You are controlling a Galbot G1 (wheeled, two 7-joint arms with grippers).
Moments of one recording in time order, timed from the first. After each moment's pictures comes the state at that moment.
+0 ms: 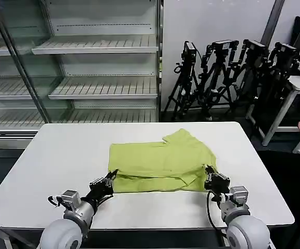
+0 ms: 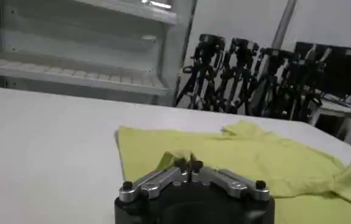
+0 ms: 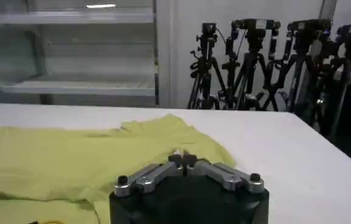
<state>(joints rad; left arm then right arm) 1.29 -1.11 -0.35 -2.07 -0.65 0.45 -0.14 -1.28 1.17 0.39 2.09 0.39 -0.52 0.20</state>
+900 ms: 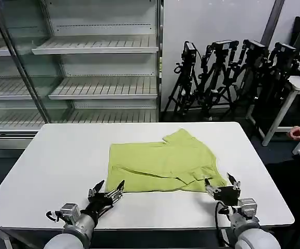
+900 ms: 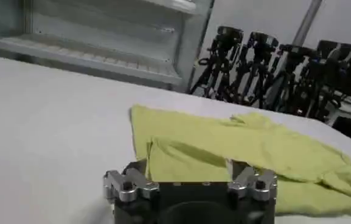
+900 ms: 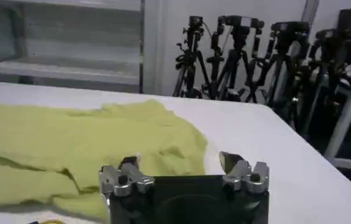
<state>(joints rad) 1.44 -1.18 -0.39 -2.14 -0.63 0.44 -0.20 -1.45 1.16 0.52 2.15 0.38 -0.52 0.22</state>
